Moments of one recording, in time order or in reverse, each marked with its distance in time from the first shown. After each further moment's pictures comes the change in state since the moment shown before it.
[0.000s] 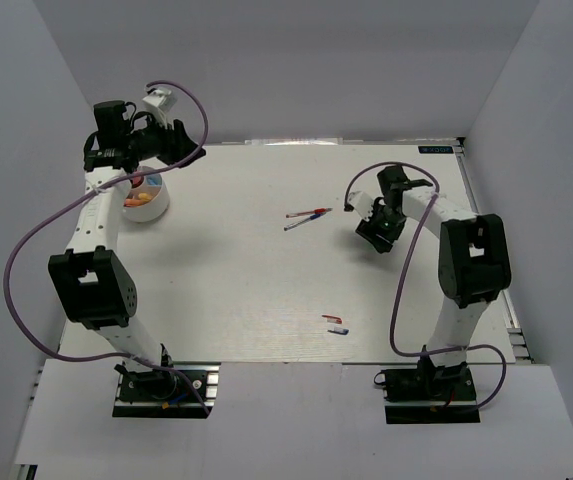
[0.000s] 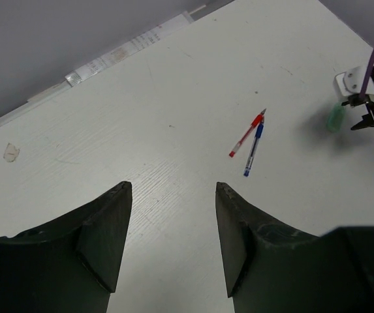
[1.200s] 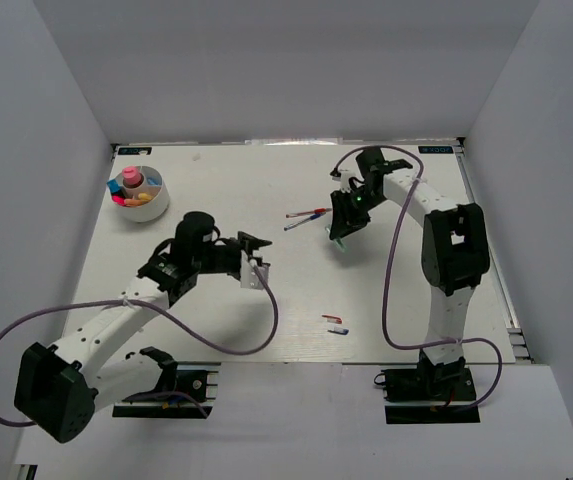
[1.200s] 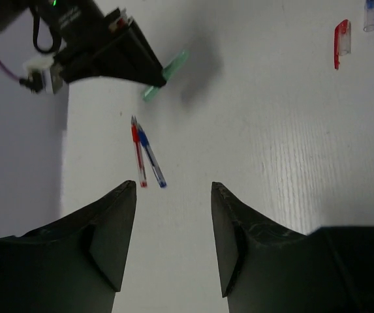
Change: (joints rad) left arm -0.574 -0.650 -0.884 0.183 -0.105 0.895; right arm 0.080 0.176 0.308 -0.140 -0.444 0.698
